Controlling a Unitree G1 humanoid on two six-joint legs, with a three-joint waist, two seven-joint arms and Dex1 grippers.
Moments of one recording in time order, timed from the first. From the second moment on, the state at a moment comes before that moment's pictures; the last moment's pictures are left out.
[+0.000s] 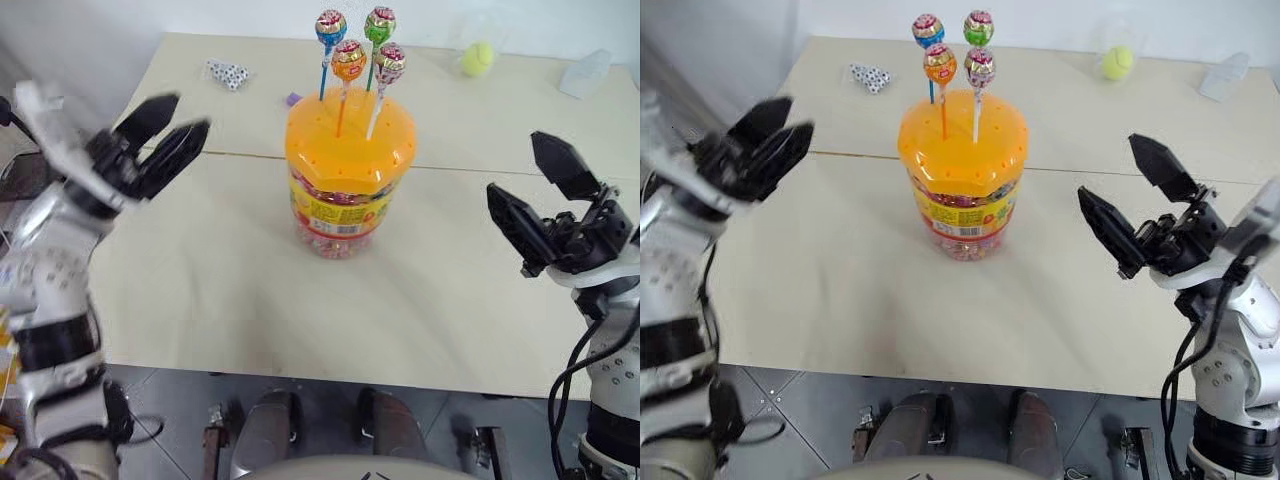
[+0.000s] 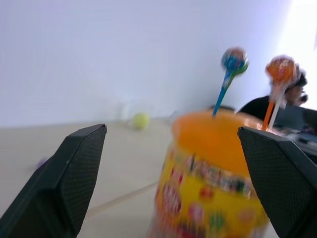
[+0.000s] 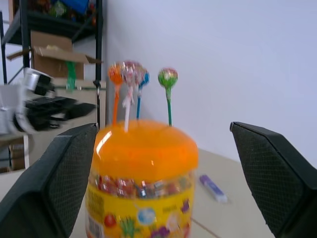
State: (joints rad) left arm -0.75 0.59 0.28 0.08 -0.82 0.51 -0.79; right arm -0.12 -0.54 -0.41 -0.52 0.94 0.18 0.74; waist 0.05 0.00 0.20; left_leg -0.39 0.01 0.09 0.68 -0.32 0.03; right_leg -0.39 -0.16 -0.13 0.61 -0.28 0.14
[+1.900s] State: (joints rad) left arm 0.21 0.80 0.61 -0.35 -0.70 0.78 -0.76; right arm -0.30 -0.68 -0.10 -0.12 0.68 0.05 1.40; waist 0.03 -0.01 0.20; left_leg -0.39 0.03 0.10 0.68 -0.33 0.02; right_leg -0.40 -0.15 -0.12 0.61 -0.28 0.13
